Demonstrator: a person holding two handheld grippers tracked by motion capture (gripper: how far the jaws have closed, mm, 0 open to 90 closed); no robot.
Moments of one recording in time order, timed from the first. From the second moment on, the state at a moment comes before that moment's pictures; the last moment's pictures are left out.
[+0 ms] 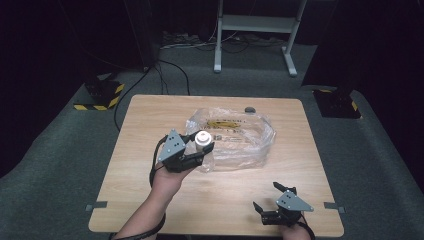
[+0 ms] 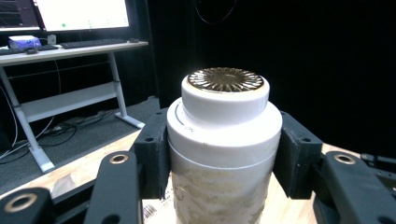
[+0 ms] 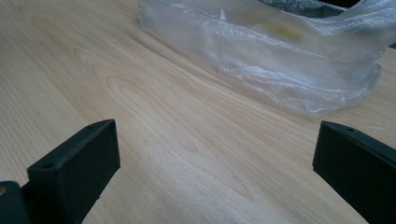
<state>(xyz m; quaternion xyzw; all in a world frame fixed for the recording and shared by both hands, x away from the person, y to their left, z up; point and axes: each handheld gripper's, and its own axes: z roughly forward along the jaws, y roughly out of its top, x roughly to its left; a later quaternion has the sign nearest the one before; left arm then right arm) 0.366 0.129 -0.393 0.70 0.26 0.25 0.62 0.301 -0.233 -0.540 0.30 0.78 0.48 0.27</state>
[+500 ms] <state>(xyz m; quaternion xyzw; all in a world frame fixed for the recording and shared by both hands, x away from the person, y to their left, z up) 0.392 0.129 -0.386 0.67 0.28 0.26 0.64 0.302 -0.236 -0.540 0.30 0.78 0.48 0.26</state>
